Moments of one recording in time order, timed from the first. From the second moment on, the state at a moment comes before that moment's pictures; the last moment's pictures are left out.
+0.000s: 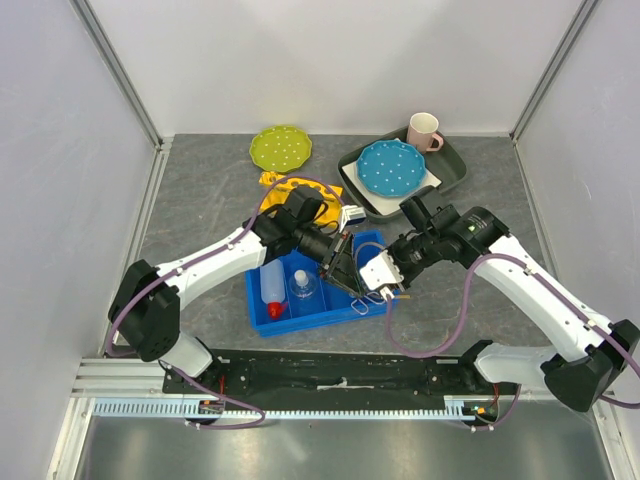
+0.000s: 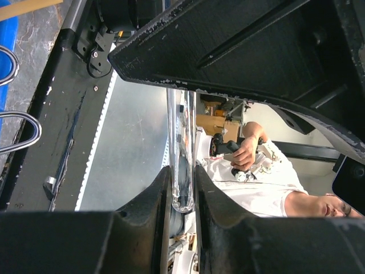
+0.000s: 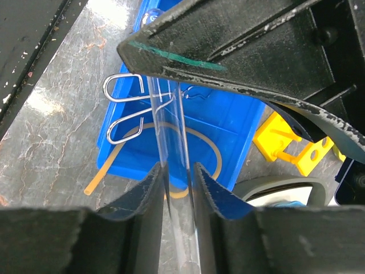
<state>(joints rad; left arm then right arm) -0.75 1.53 1.12 -0.30 1.16 -0.72 0.65 1.22 1.29 -1.15 -0.58 -1.46</state>
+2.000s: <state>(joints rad) -0.78 1.07 0.68 0.52 0.29 -0.85 0.42 1.28 1.13 -0.58 -1.15 -0.23</state>
